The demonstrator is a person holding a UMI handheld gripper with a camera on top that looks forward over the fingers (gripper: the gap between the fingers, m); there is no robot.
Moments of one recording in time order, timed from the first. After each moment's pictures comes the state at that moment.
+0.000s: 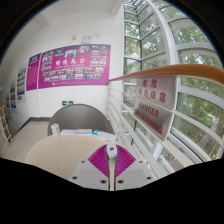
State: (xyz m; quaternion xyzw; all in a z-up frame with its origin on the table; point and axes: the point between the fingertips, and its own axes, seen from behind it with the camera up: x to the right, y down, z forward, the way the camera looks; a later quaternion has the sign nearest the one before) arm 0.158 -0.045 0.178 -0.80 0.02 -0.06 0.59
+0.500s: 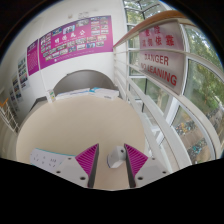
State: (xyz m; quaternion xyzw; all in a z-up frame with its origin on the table) arm 0.185 -0.050 0.002 -0.89 0.02 0.02 0.45
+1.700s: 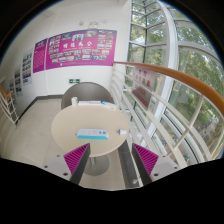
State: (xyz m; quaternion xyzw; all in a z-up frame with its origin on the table) arm 0.115 -0.355 0.215 -0.87 0.00 -0.06 0.49
